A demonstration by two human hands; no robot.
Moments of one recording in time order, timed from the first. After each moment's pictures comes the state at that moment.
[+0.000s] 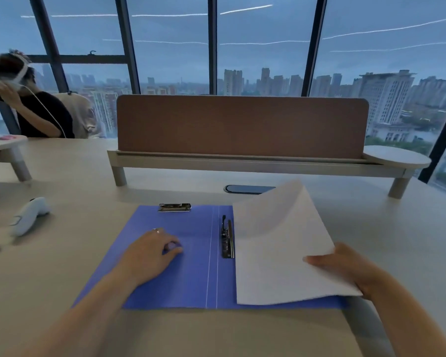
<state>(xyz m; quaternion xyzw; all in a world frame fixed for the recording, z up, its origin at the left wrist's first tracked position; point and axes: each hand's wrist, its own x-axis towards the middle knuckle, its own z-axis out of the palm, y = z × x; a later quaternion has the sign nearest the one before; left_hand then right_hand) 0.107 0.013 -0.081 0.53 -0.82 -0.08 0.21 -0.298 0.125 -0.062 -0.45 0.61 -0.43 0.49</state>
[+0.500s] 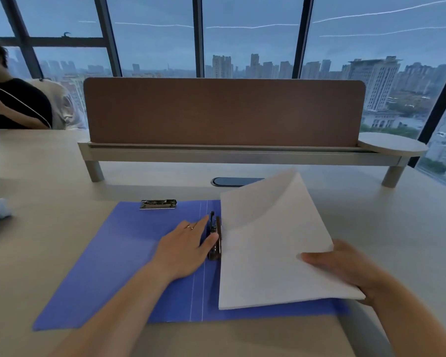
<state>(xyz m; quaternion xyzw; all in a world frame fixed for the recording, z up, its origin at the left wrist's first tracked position) 0.003 -0.009 -0.090 0.53 -0.83 -0.07 0.12 -0.296 0.126 -0.058 -0.42 0.60 -0.45 0.51</state>
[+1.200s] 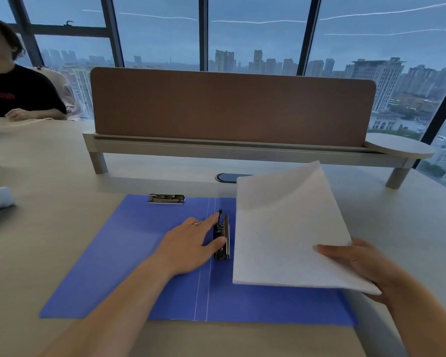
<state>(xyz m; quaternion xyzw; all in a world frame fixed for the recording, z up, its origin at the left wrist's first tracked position) 0.013 -0.004 -0.088 0.48 -0.86 -0.12 0.15 -0.299 0.129 -0.047 -0.37 0.62 -0.48 0.50</state>
